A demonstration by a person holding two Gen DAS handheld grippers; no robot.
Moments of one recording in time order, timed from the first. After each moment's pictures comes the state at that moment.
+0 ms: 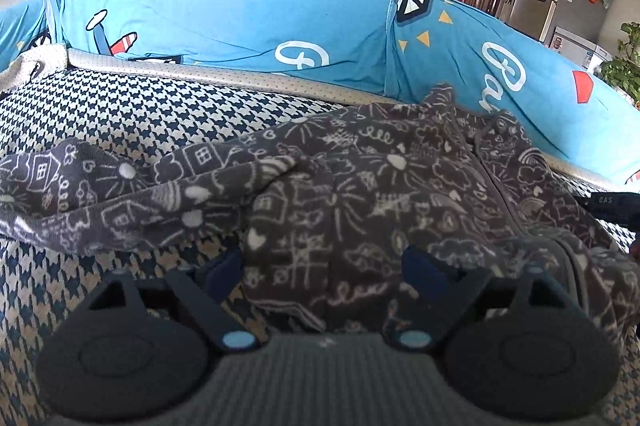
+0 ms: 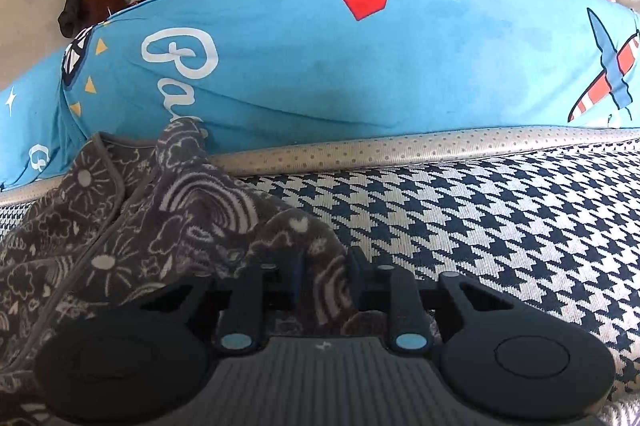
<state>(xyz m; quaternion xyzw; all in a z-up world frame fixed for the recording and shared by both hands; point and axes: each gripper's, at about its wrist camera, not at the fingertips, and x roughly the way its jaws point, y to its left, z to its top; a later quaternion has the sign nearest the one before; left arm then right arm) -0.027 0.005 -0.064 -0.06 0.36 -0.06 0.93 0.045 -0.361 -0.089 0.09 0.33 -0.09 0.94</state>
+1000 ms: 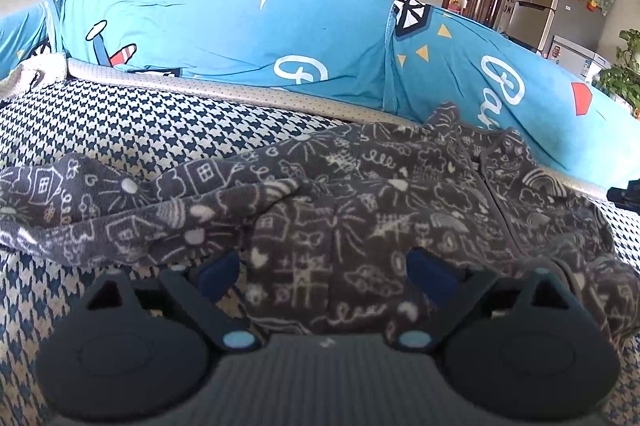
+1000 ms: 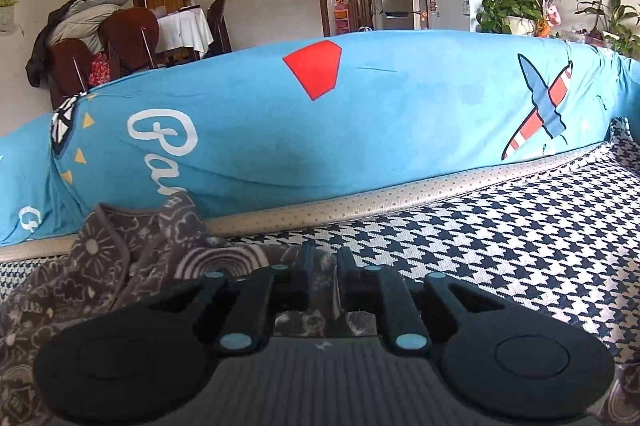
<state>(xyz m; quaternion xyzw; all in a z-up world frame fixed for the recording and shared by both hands) -0.021 0.007 -0.061 -0.07 0.35 -0.06 0.93 0.005 -0.348 -0.035 0.10 0.27 -0.16 0.94</state>
